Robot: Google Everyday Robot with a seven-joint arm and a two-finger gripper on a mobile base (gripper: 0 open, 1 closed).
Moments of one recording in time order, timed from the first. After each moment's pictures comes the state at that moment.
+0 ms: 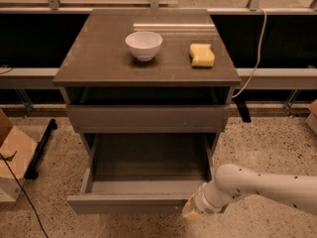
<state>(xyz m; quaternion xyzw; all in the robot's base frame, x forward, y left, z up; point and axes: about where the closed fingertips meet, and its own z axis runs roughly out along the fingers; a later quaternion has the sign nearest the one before) 0.421 -0.118 0.419 -0.60 0.76 0.21 0.14</state>
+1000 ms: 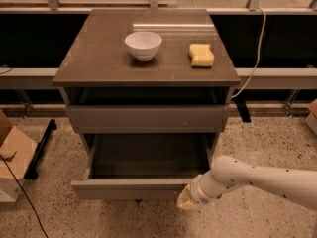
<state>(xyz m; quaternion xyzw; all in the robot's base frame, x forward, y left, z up) 0.458 -0.103 0.416 -0.61 0.74 0.21 0.17</state>
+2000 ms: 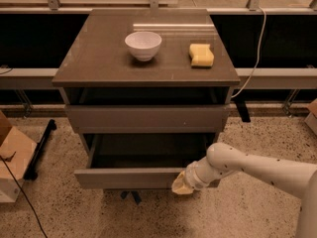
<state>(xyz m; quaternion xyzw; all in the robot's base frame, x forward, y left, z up) 0.514 -0.090 0.422 -0.63 0.72 0.22 0.21</state>
